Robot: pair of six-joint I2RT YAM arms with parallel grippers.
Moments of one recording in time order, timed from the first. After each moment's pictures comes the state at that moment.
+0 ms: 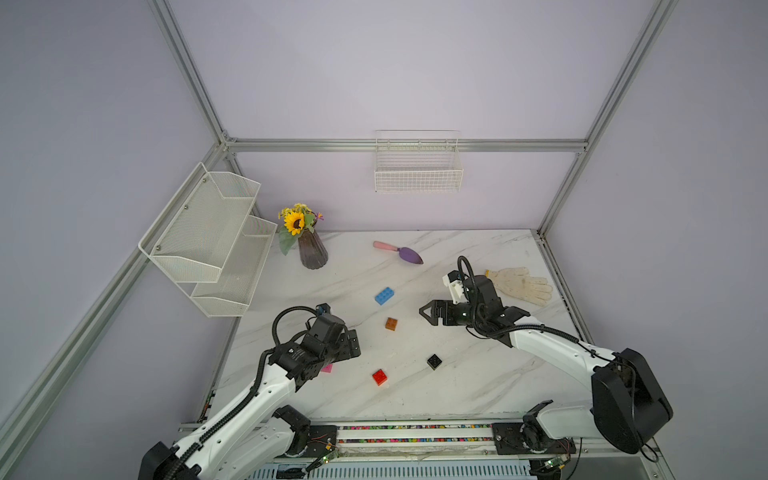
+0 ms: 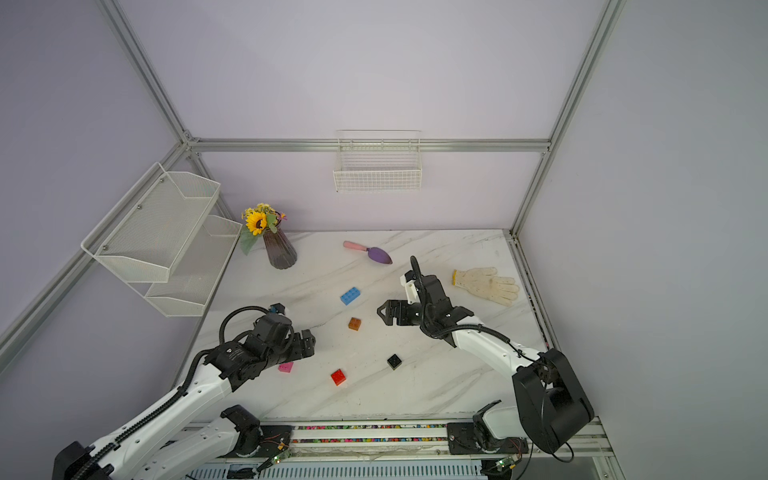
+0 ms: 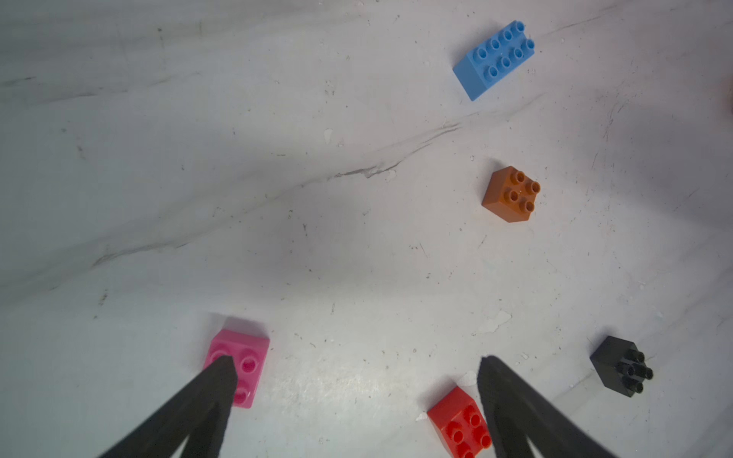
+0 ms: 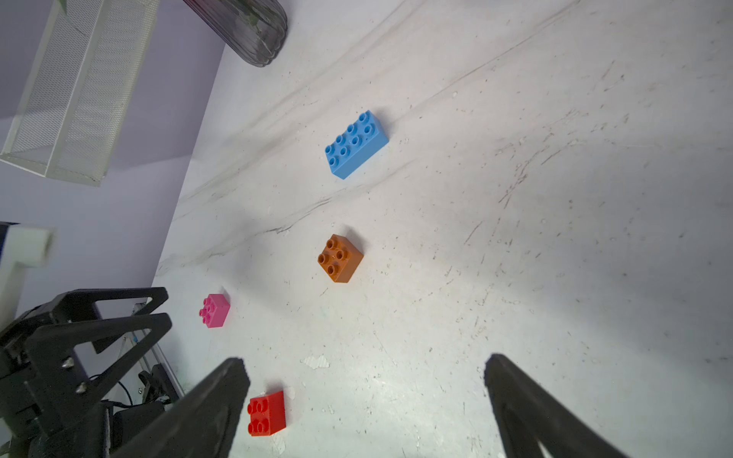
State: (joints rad) left arm -0.53 0.86 0.62 -0.72 -0.19 -0.71; right arm 0.50 1.39 0.80 -0.11 -0.35 0.53
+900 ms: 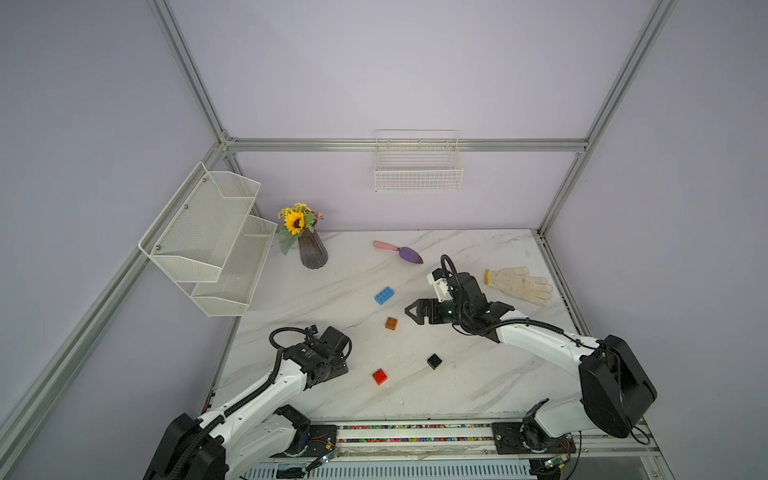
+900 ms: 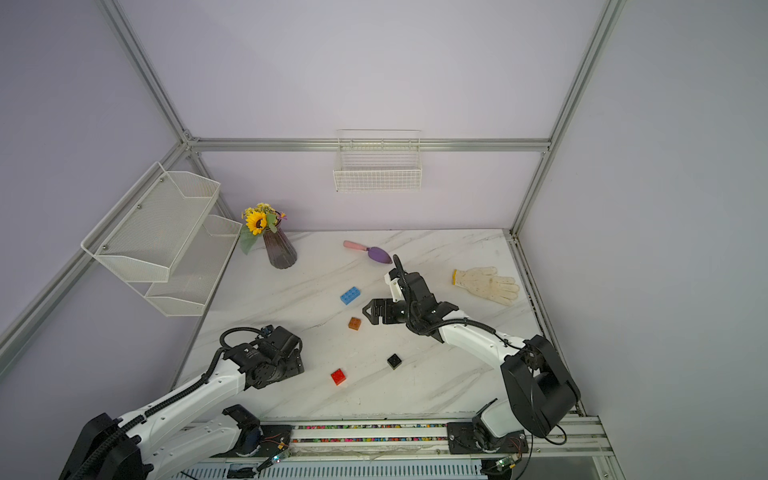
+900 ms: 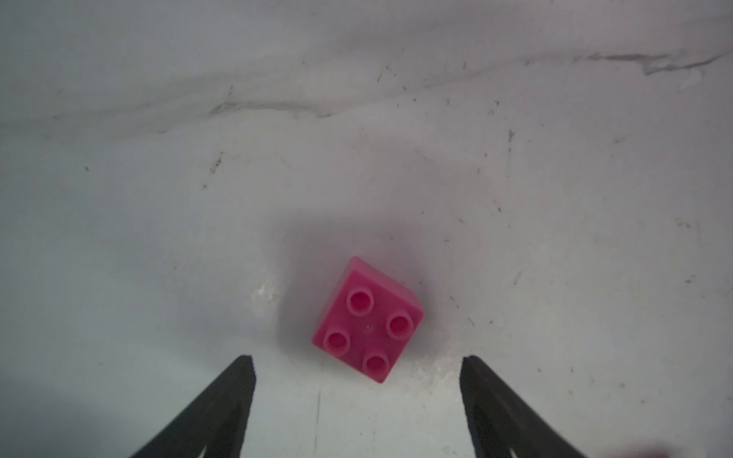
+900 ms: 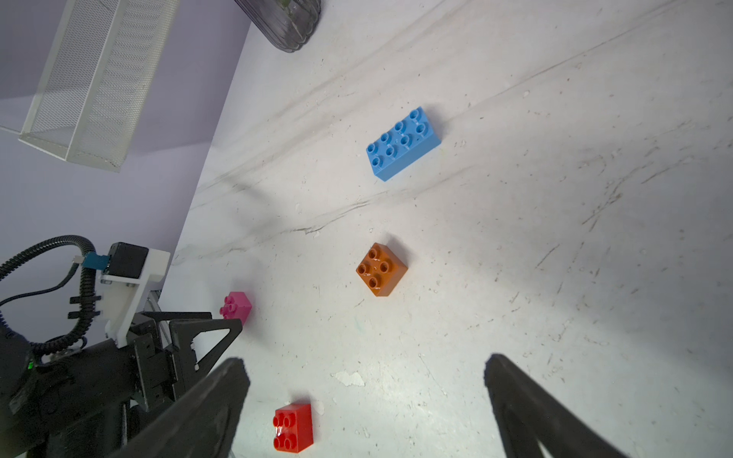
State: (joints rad) left arm -0.53 1.01 0.51 -0.80 -0.29 -0.91; right arm 0.60 1.46 0.89 -0.09 -0.33 0.56
